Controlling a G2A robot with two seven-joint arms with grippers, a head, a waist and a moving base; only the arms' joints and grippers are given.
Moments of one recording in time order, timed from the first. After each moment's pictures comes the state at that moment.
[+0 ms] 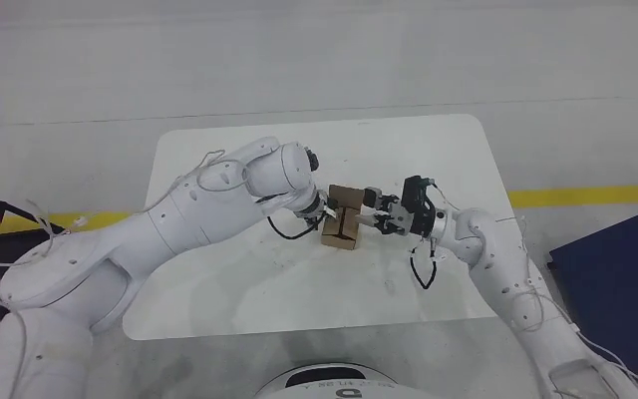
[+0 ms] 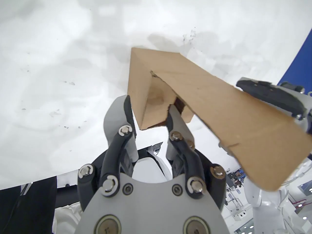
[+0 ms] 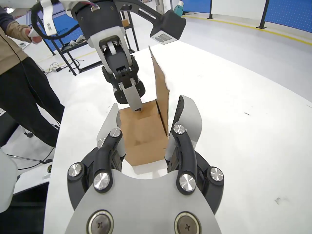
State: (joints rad) left arm 0.40 -1.18 -0.23 -1.39 -0.25 0.84 -0.92; right arm -1.22 -1.07 1.13 -1.29 -1.07 -1.01 -0.13
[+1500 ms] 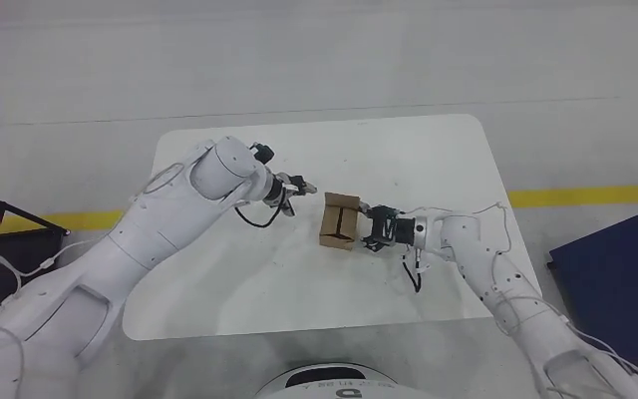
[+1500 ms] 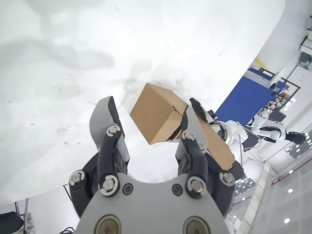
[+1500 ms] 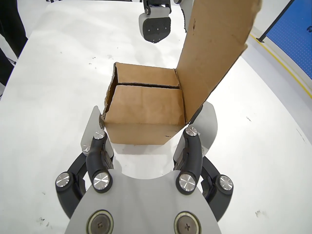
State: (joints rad) left arm 0.60 -1.06 -0.52 -1.35 -0.36 0.79 -0.78; right arm -1.17 -1.07 0.99 -1.25 -1.65 -0.88 -0.44
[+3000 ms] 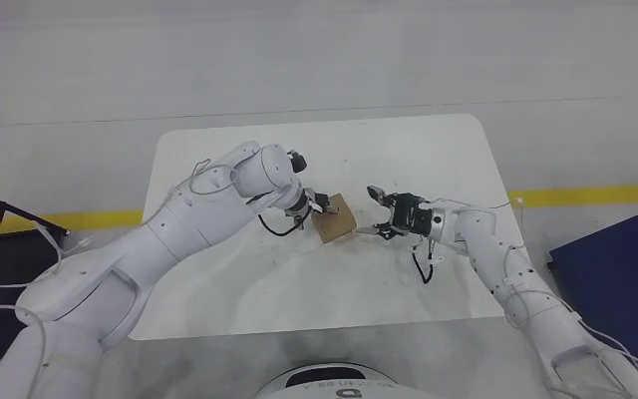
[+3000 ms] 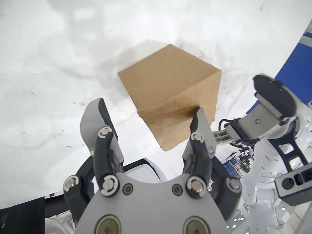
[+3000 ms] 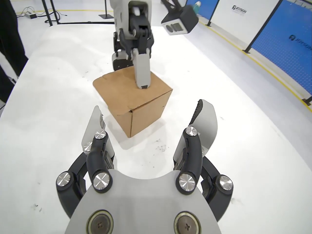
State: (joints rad) left arm 0.51 -1.20 -0.35 -1.26 -0.15 0.72 -0.98; right arm -1.16 -1.04 1.03 -1.21 -1.62 -0.85 -0.58
